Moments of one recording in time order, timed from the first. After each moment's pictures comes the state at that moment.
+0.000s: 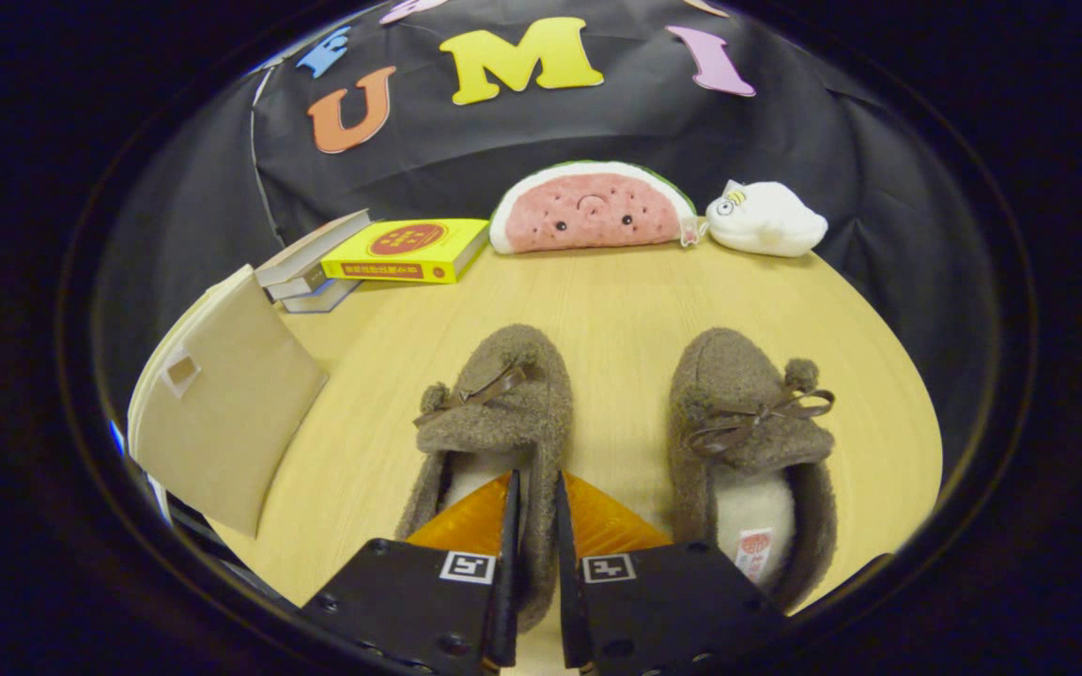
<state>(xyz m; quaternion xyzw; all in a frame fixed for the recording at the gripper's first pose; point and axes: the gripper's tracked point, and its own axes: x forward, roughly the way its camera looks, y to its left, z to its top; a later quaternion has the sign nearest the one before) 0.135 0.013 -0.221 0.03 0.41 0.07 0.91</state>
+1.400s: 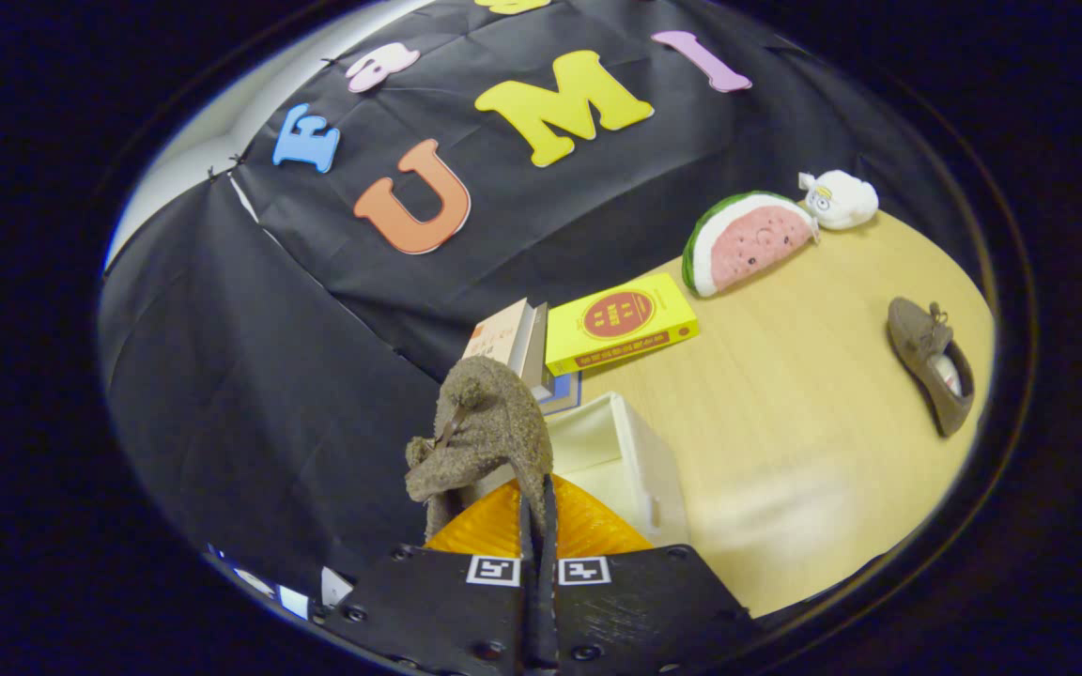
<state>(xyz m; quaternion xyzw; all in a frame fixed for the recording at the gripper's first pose) 0.095 0.336 -0.034 0.28 0.38 0.12 0.87</state>
